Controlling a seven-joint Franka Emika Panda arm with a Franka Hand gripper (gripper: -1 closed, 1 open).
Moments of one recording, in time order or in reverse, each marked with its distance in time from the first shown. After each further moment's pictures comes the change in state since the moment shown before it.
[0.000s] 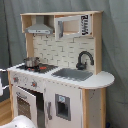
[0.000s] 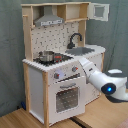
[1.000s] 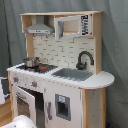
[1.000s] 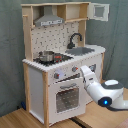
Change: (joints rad) arm -0.033 -0.061 0.113 0.001 -0.010 -0.012 0.364
